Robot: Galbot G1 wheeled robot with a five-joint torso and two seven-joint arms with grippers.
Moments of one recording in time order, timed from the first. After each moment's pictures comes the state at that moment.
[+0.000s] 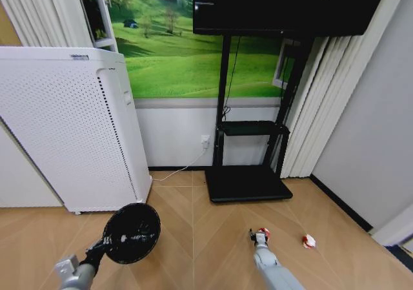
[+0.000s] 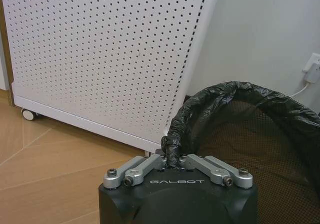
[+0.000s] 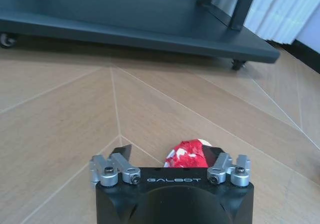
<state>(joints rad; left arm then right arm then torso) 1.73 -1.05 -0.74 -2.02 -0.87 0.17 -0.25 -0.87 1.30 0.24 0.77 0.31 -0.03 0.36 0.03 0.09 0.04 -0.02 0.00</state>
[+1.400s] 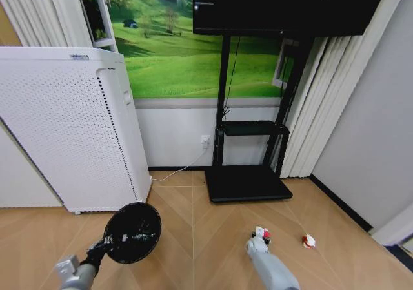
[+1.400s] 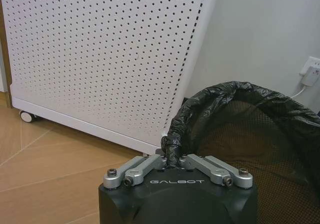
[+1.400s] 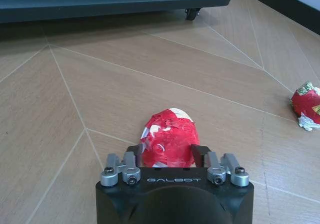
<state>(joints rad) 1.74 -1.06 -0.75 -2.03 -0.88 0.17 -0.24 -0.74 1.36 0.25 0.62 0.56 -0.10 0.55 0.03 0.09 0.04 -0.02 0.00</state>
